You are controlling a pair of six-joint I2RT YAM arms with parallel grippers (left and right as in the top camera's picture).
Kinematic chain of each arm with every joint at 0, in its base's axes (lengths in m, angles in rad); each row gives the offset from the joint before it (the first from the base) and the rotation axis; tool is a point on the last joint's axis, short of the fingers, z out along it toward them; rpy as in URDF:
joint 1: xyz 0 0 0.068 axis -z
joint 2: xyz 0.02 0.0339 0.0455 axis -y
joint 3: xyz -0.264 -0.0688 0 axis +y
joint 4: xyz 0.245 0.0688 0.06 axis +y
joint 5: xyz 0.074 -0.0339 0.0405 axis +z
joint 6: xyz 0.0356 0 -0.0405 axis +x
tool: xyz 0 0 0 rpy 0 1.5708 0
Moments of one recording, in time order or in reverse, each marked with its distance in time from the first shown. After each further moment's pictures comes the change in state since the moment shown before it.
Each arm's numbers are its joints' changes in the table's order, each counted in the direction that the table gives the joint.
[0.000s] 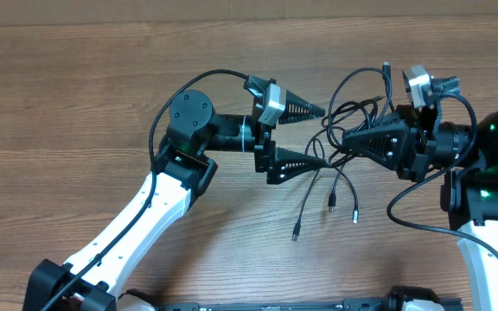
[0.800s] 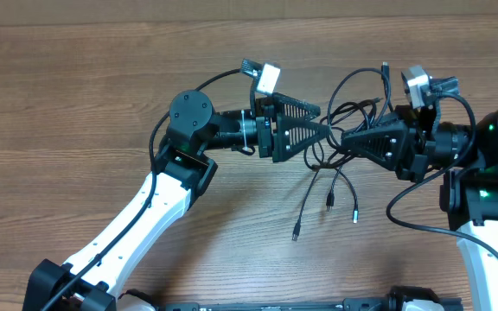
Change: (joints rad) left arm 0.001 0.000 0.000 -0.002 0.145 -0.559; right arm -0.016 0.000 0.000 0.000 0.000 0.000
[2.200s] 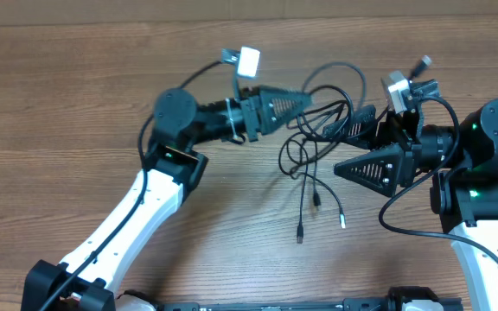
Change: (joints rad) left arm -0.072 0.000 0.000 -0.101 0.058 -0.105; right arm -0.074 -0.002 0.000 0.045 0.000 0.000
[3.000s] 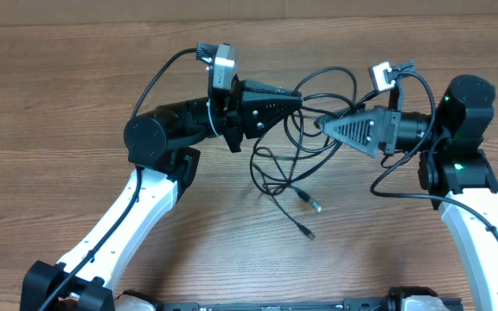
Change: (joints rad) left arm -0.032 0.000 0.000 -0.434 -0.111 0.004; right arm 0.000 -0.161 0.000 0.182 -0.152 0.047
